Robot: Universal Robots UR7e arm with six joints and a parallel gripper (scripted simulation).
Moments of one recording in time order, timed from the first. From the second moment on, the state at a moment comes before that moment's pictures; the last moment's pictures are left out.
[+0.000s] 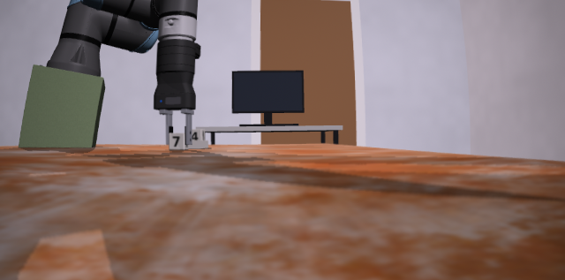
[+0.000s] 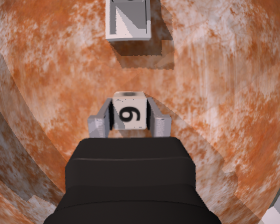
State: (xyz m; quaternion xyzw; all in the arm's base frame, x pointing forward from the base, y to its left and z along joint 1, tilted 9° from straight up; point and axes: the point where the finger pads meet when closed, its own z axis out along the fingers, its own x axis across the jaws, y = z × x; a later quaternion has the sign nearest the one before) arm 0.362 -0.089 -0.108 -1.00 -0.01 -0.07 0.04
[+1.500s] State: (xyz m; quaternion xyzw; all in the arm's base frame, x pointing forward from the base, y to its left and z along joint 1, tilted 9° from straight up) arm 0.357 -0.092 -0.068 -1.00 -0.01 -0.07 0.04
